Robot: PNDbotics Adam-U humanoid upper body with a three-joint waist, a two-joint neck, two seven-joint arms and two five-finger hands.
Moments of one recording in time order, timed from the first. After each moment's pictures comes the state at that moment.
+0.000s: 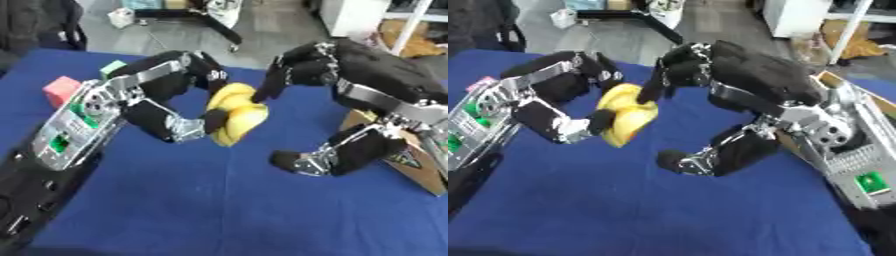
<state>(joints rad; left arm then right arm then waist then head) -0.64 0.51 -0.38 -1.76 0.27 -0.11 -0.60 -0.73 -0.44 0.45 -1.98 0.43 -0.25 0.46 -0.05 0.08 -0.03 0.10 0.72</state>
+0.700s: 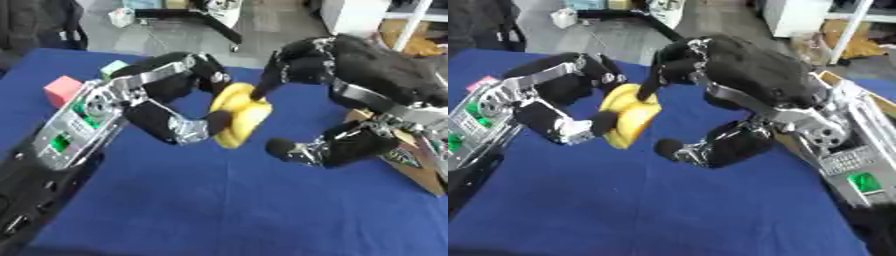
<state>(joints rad) -0.65 0.52 -0.40 -1.77 0.29 -0.07 -0.62 -0.74 -0.44 0.46 -1.98 0.61 -0.30 0.39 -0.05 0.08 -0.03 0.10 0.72</state>
